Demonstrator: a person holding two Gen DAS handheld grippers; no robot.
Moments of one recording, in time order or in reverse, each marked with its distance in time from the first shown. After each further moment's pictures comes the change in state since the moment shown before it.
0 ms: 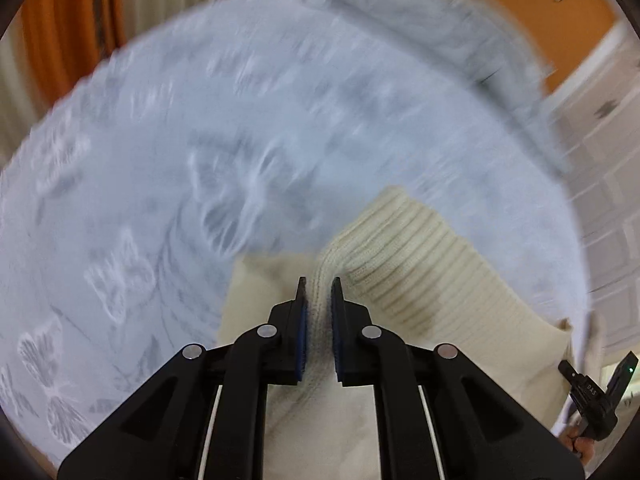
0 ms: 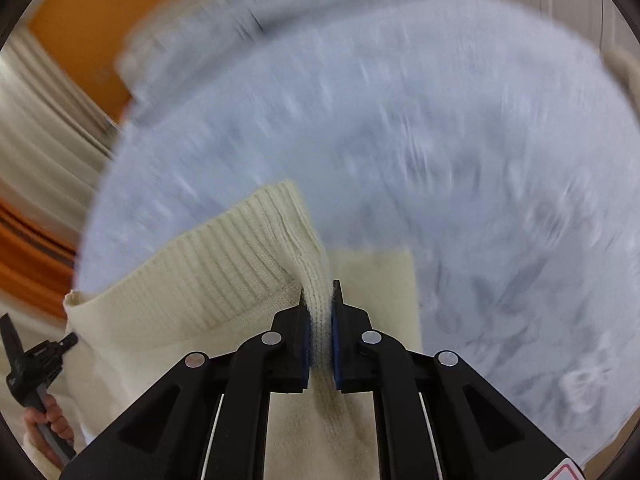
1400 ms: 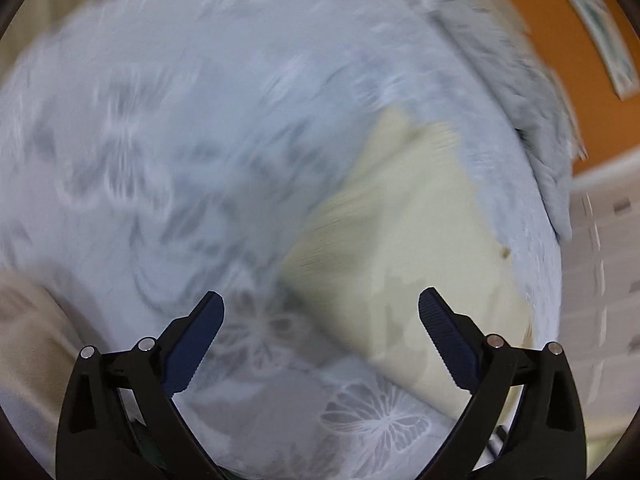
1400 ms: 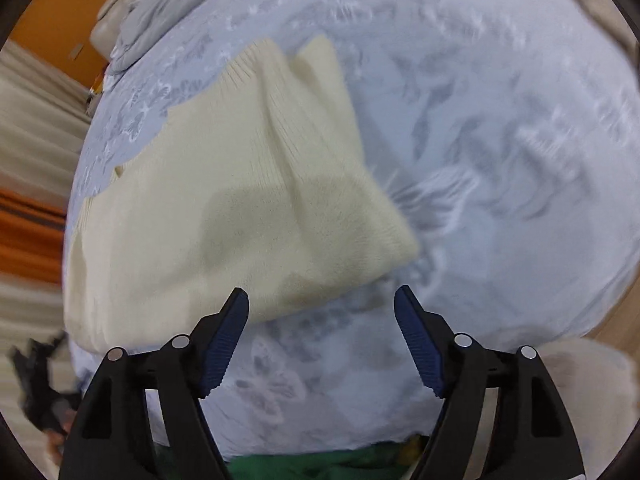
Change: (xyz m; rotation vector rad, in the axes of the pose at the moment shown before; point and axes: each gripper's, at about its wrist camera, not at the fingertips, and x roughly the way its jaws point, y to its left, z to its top) left arm -0.063 0.093 -0.168 -0.418 0.013 -0.103; right arm -0.028 -0.035 -0.125 0.122 0.153 0.034
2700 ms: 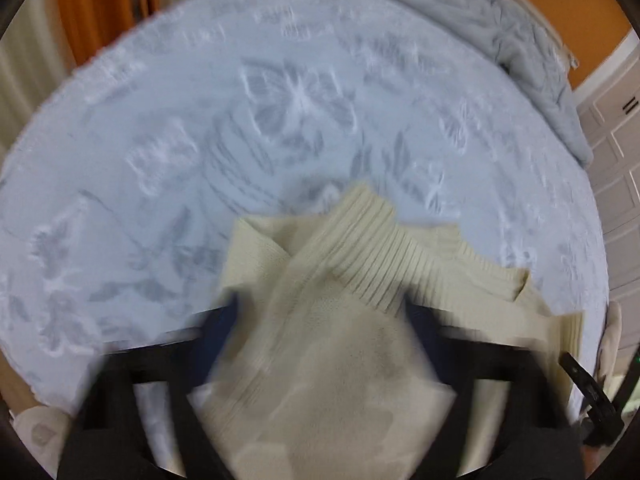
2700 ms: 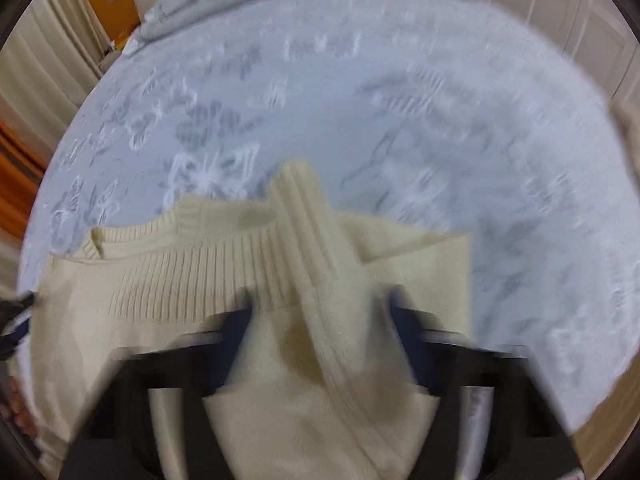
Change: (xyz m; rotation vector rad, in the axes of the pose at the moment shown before) left arm 0.050 -0.104 0.048 0.388 0.034 0.153; right arm 0.016 0.083 0.065 -0.306 -0.067 -0.183
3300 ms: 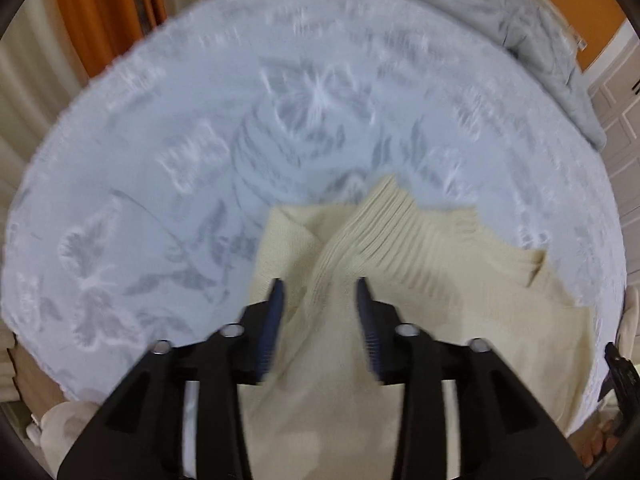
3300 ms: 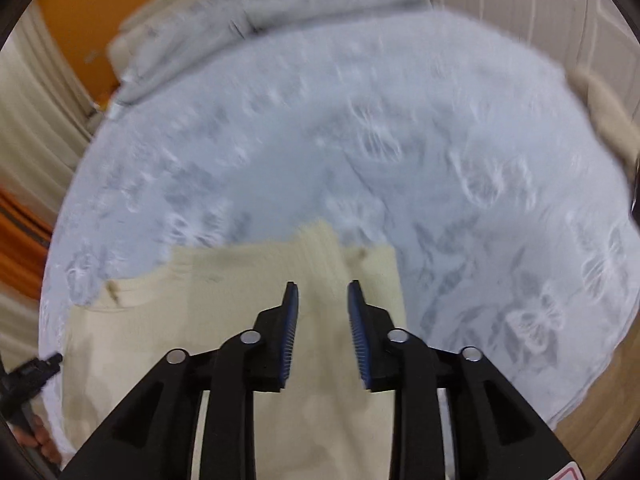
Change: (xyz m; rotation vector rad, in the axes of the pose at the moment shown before) left arm -0.042 0.002 -0.012 0.033 -0.066 0.083; right arm -0.077 -0.029 -0.022 0.121 -0.228 0.007
